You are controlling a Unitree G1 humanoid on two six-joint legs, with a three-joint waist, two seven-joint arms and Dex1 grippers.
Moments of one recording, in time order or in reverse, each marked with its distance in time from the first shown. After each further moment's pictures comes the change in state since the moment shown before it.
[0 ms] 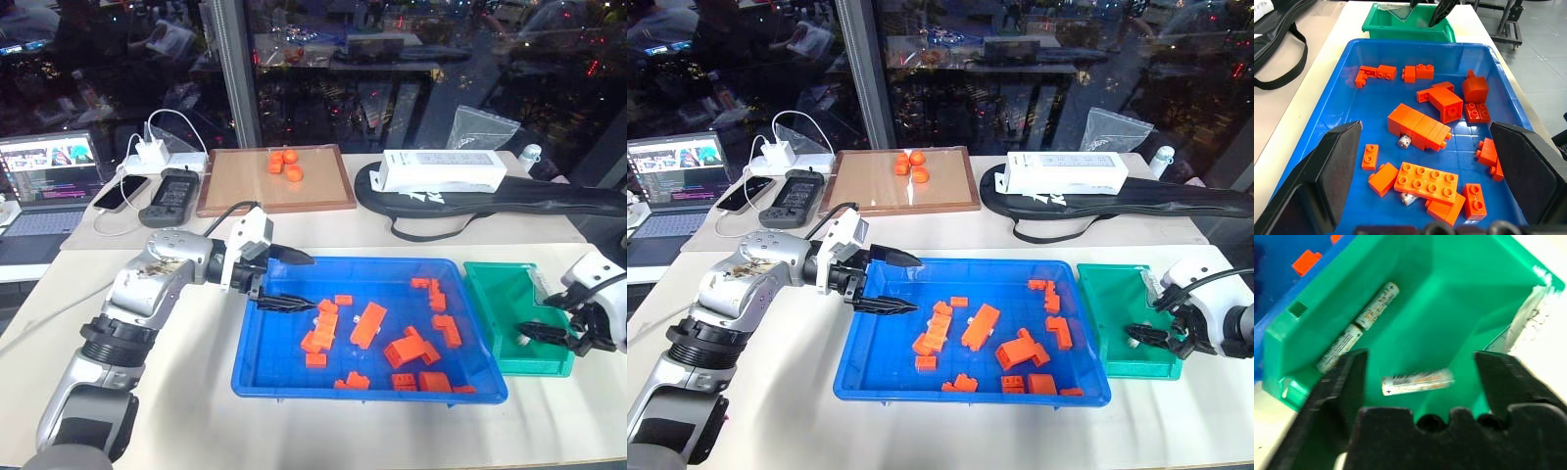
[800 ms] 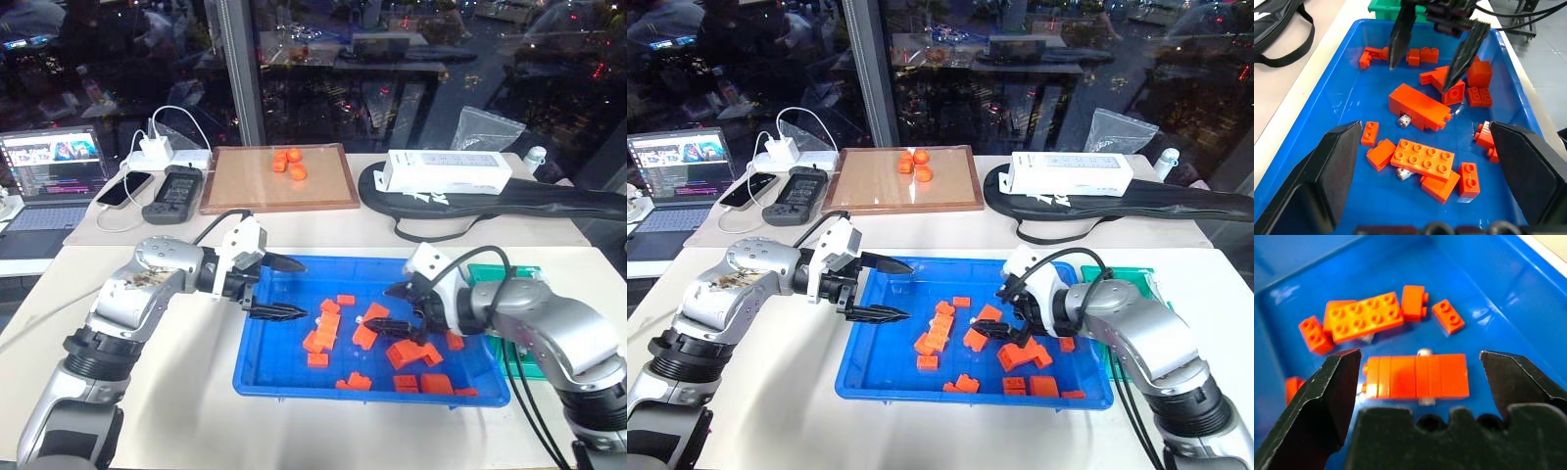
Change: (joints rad) left arm 0.072 0.056 0.018 -0.093 -0.013 0.041 0.046; right arm -0.442 0.406 0.517 -0.338 0.232 0.438 -0.315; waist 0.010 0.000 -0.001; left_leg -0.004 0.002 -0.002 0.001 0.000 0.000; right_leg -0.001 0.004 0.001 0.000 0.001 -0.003
